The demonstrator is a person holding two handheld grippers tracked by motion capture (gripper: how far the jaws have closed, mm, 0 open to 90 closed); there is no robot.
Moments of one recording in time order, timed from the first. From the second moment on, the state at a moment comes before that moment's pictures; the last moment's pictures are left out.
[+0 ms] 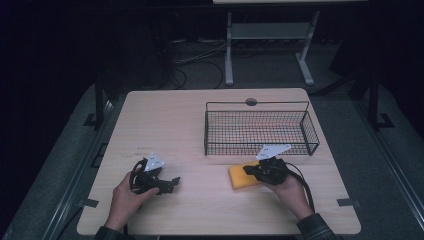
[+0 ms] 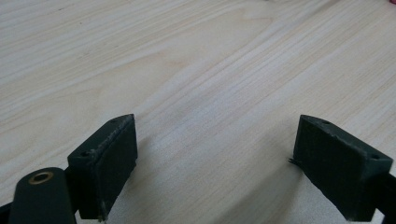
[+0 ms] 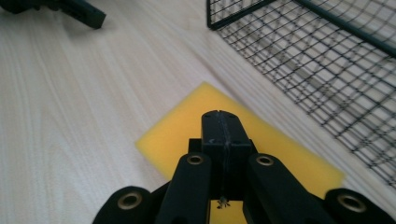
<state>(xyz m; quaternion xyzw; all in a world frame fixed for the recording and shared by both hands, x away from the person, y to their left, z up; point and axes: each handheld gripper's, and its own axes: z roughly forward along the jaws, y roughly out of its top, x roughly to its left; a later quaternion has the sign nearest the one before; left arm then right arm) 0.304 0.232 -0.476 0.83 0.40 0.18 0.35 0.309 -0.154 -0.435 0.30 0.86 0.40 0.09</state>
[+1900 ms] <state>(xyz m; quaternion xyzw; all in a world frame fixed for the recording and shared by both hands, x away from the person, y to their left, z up) 0.304 0.232 -0.476 0.83 0.40 0.18 0.35 0.271 -0.216 -0.434 0.34 0.85 0.40 0.09</state>
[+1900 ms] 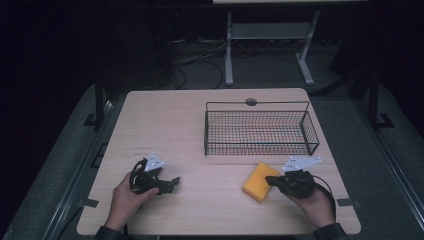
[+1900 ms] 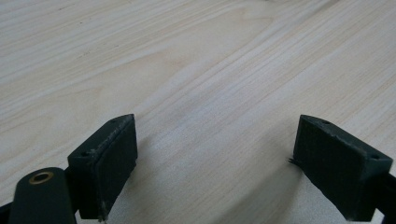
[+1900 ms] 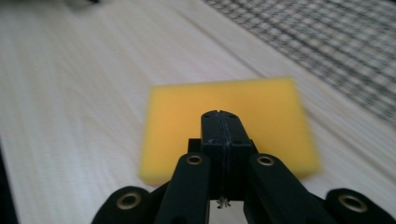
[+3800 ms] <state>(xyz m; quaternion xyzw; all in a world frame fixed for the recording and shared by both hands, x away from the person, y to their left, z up) 0.304 0.232 -0.476 0.83 0.40 0.18 0.35 0.334 -0.193 -0.452 0.36 0.86 0.34 0.08</state>
